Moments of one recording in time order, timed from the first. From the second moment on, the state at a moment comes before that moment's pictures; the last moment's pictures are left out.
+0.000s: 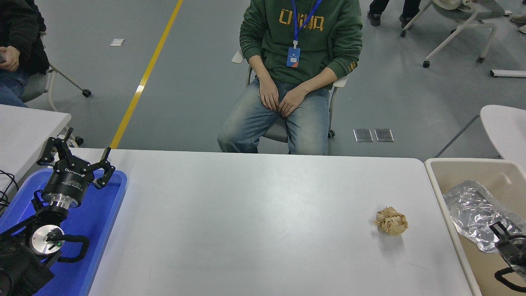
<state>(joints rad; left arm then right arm) -0.55 0.46 -0.60 -0.39 -0.23 -0.70 -0.59 0.62 -0.35 -0.03 0.05 -0.45 -0.09 -0.11</state>
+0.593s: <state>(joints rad) -0.55 0.46 -0.60 -0.39 -0.23 -0.70 -0.59 0.70 -0.45 -0.02 0.12 -0.34 -0.11 -0.11</state>
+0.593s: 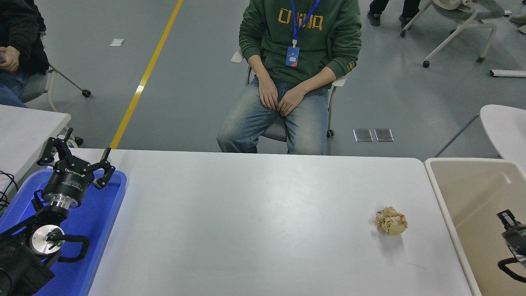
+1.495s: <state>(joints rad) -0.55 0.46 -0.60 -0.39 -0.23 -0.70 -0.59 0.71 -0.32 0.77 0.64 -0.32 -0.12 -0.10</state>
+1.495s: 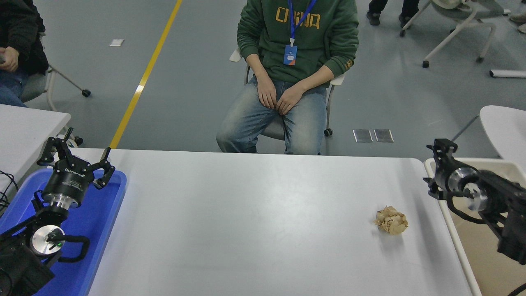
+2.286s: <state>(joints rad) -0.55 0.46 -0.60 -0.39 -0.23 -0.70 -0.59 0.67 -0.14 1.01 0.66 -0.32 -0.11 -0.04</state>
